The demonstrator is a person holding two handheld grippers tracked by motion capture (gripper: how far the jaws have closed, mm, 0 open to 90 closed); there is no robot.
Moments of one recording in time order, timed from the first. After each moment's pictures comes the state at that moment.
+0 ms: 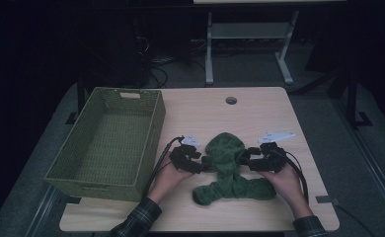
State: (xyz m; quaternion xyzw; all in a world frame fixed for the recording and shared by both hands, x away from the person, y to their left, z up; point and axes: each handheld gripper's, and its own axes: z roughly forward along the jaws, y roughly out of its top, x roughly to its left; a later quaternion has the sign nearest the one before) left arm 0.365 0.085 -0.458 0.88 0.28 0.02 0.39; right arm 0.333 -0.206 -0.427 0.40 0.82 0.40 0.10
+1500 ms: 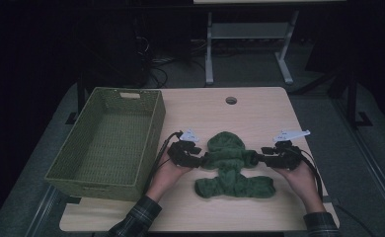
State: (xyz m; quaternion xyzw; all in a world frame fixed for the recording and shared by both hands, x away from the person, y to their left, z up) left arm 0.363 0.091 -0.423 0.87 0.28 0.07 0.39; right arm 0.342 -0.255 -0.430 0.41 0.82 0.39 0.11
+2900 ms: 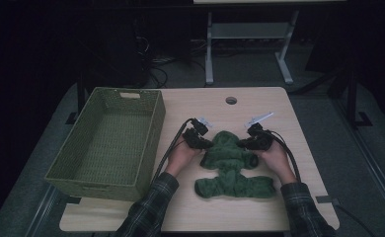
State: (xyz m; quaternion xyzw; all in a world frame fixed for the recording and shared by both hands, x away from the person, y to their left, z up) left arm 0.438 0.052 -0.453 0.90 0.29 0.04 0.32; right arm 0.422 -0.200 -0.454 0.38 0.86 0.33 0.06
